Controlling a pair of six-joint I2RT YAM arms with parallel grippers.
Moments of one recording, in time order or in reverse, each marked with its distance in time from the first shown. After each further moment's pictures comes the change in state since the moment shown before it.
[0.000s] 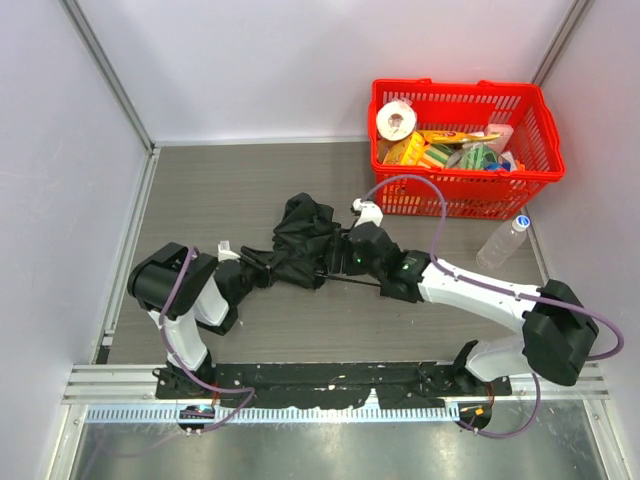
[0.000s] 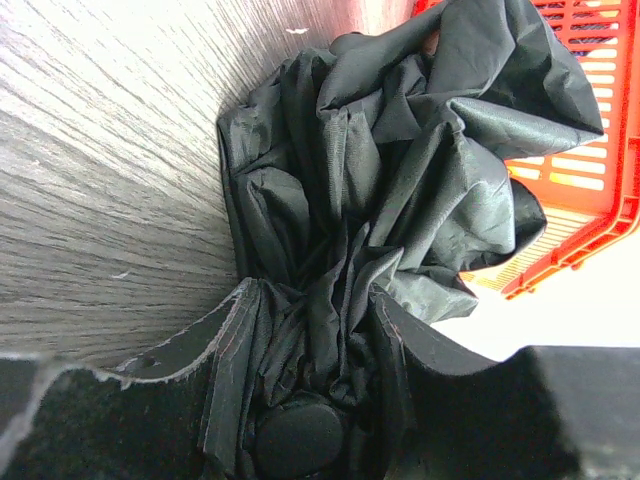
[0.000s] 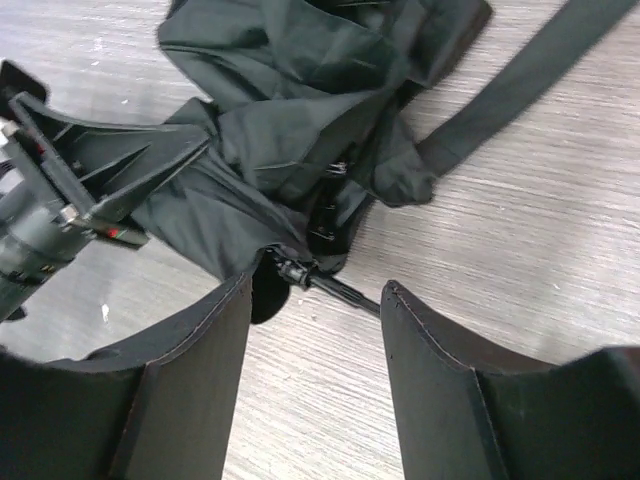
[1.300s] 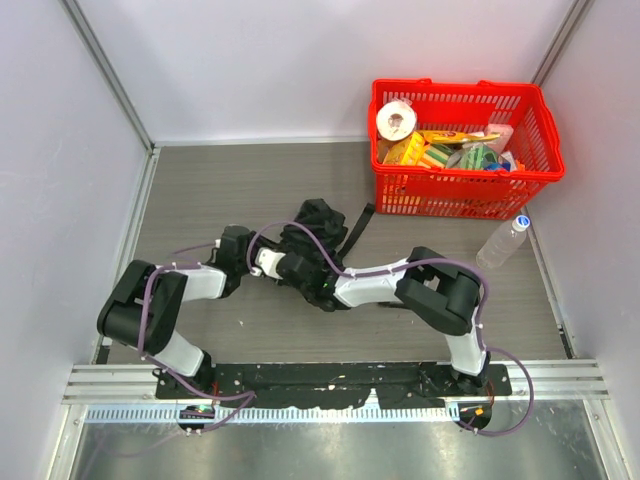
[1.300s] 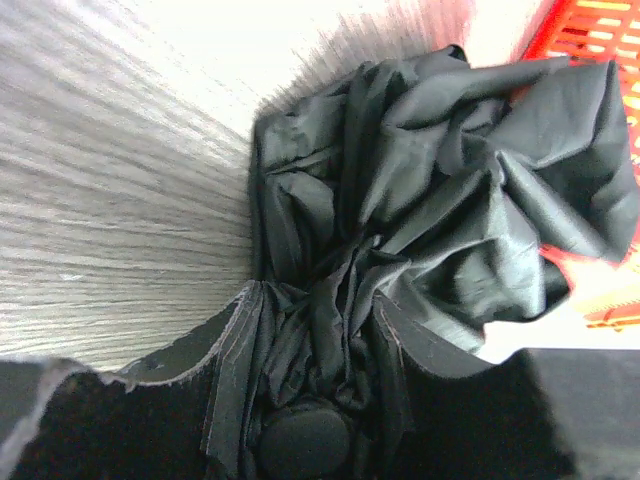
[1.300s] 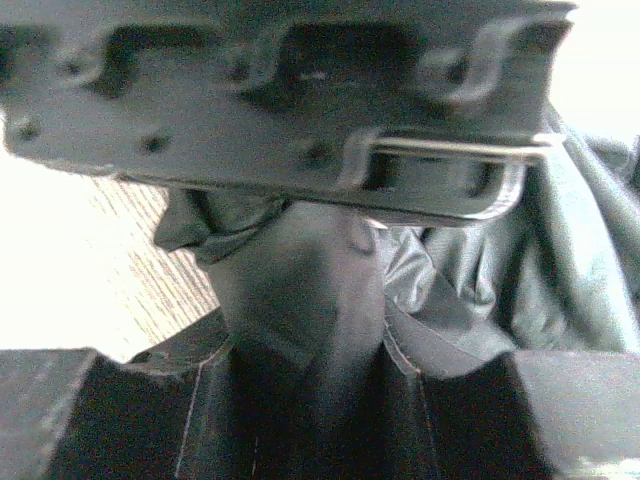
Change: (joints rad) left arm 0.026 -0.264 0.309 -0.939 0.125 0.073; right arm 0.182 0.616 0.257 0.314 0.214 -1.121
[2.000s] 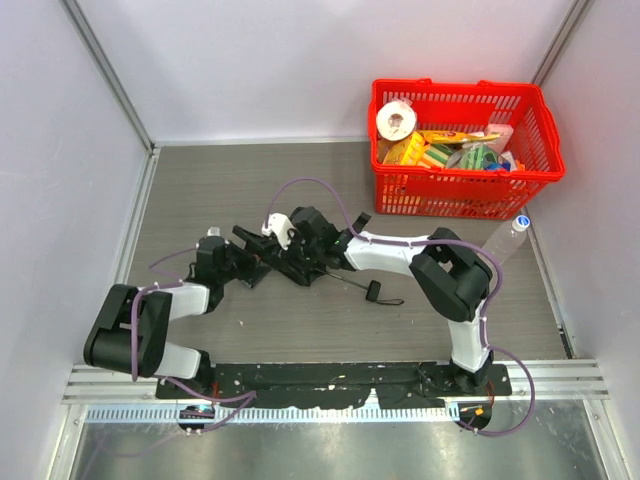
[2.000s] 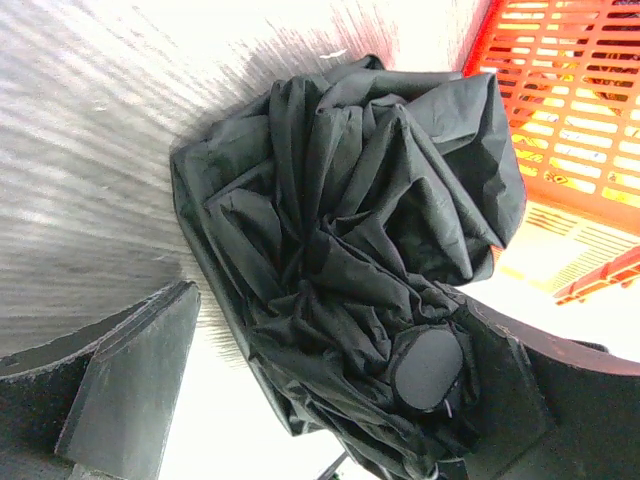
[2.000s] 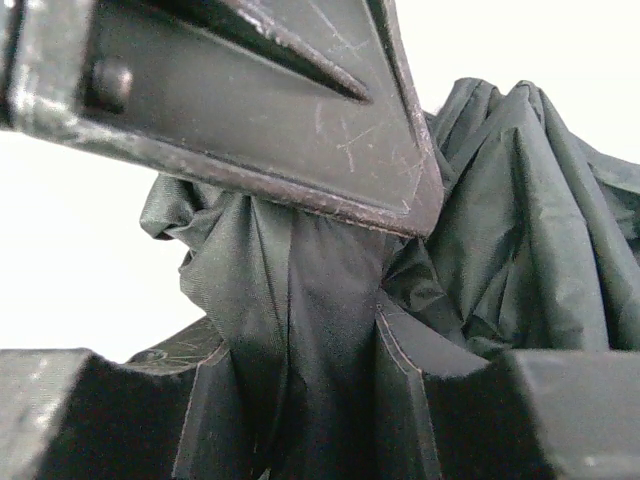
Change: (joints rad) left arm 0.138 -0.138 -0.124 0.098 0.082 0.099; right arm -0.210 -0.008 0.153 -0.180 -0.685 0.204
